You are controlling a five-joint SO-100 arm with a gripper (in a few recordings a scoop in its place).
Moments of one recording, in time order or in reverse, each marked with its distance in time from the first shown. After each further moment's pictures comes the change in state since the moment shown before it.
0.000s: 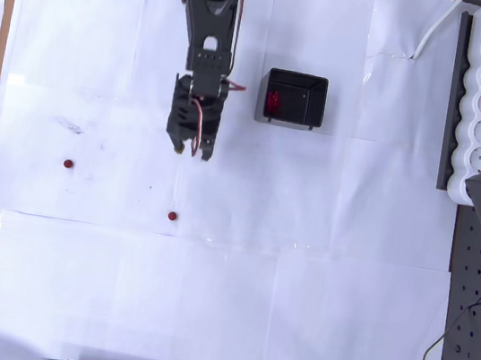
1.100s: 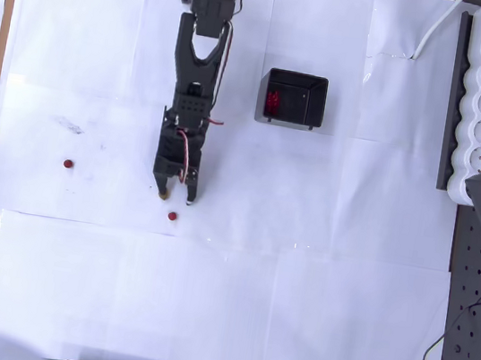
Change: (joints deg) arm 1.8 30.8 8.2 -40.4 7.9
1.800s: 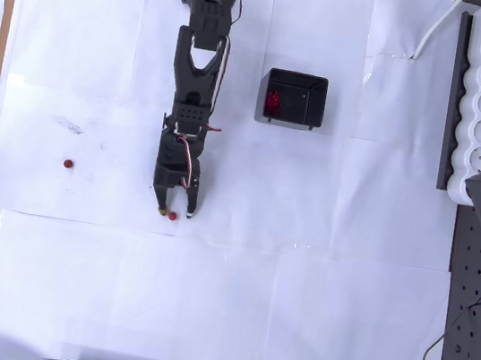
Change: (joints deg) arm -0.4 6.9 2.7 -12.3 7.1
